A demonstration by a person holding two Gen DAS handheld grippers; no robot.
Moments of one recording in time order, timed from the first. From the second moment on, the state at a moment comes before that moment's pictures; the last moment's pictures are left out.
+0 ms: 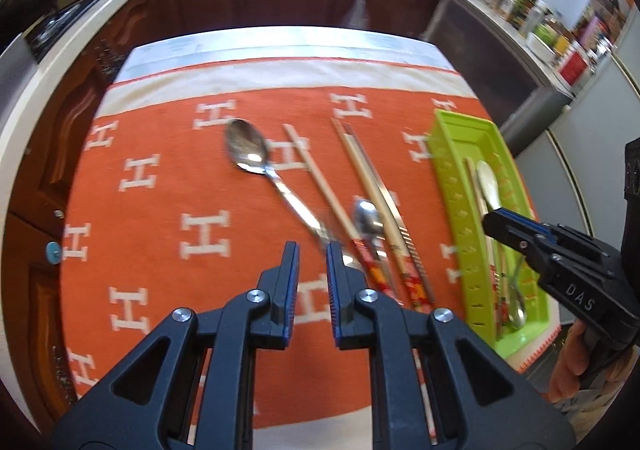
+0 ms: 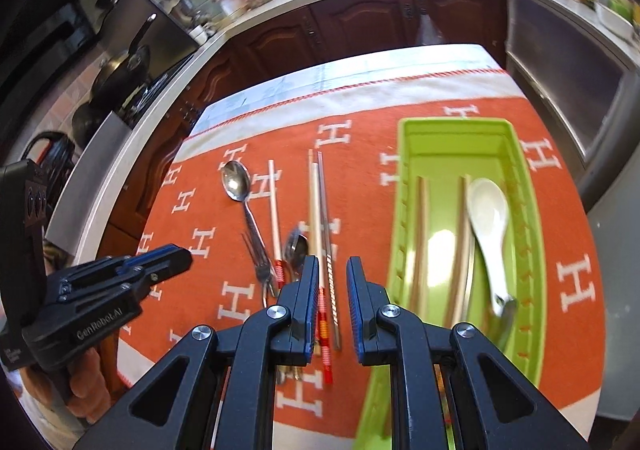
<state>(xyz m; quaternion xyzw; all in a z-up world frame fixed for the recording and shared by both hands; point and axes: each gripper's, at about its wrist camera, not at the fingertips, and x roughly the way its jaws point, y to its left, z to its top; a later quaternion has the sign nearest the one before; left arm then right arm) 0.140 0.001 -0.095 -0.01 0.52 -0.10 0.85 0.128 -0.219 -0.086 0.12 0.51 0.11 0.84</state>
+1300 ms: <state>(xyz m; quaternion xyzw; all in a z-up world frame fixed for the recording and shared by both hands) 0.292 0.060 -0.204 -0.17 0.52 -0.07 0.84 0.213 -0.080 -0.185 -0.03 0.57 0.26 0.78</state>
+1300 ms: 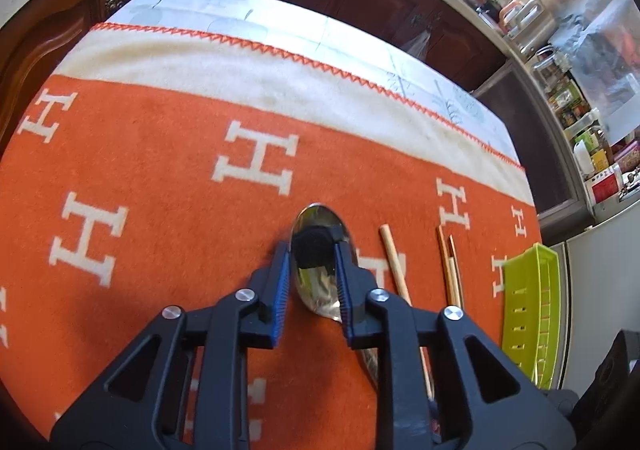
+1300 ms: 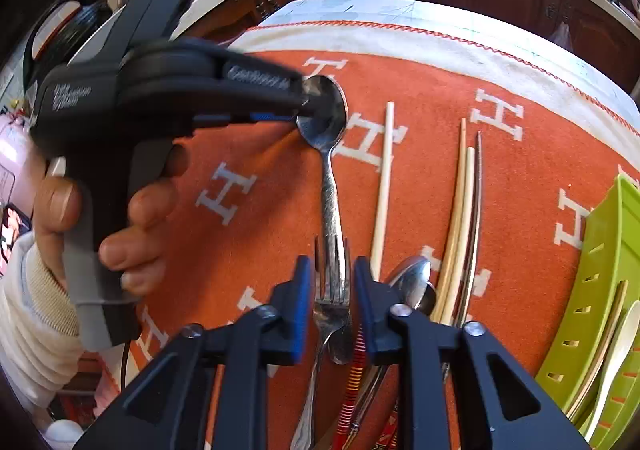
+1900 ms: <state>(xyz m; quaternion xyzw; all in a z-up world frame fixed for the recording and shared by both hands) 0.266 0.050 -0.184 -0.19 0.45 -0.08 0.87 0.180 -0.109 -0.159 0.01 0.49 0.27 0.83</state>
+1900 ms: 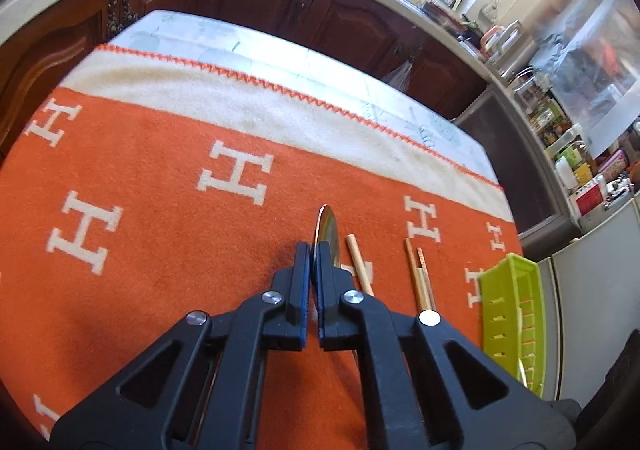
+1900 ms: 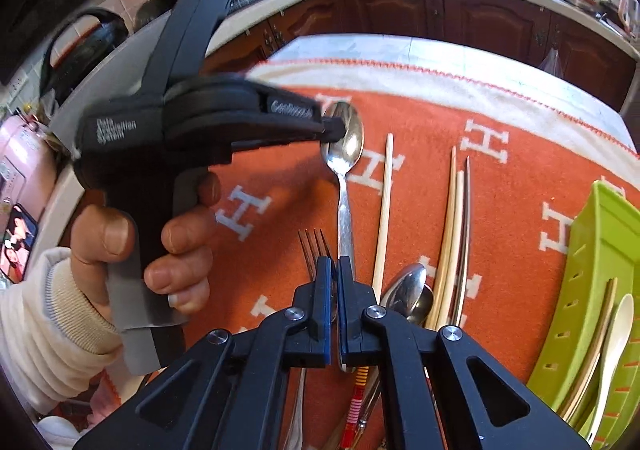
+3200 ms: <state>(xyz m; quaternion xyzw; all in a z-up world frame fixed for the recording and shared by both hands) 0.111 0.076 -0.072 -0.13 0.39 -0.12 0.91 0.137 -0.187 -0.189 0.25 0.59 0.18 0.75</state>
